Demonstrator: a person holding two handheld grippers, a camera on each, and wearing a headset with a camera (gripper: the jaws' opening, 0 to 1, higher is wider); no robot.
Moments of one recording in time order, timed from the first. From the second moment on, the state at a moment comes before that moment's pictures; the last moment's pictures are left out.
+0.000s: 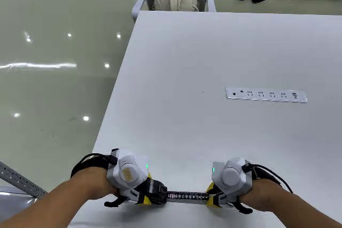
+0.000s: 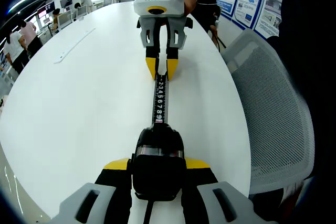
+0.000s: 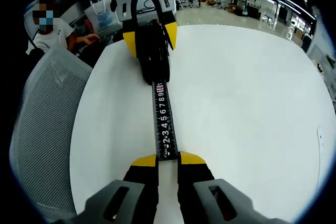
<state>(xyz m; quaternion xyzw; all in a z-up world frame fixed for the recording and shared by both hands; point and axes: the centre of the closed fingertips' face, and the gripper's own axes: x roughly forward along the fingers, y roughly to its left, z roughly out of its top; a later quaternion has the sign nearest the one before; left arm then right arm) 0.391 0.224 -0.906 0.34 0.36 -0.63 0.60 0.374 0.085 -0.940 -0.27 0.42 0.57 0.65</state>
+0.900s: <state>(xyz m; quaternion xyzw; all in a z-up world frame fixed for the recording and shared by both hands) 0.390 0.224 -0.907 0.34 0.36 -0.63 0.60 0.372 0.069 -0.935 -0.27 0.43 0.56 0.65</state>
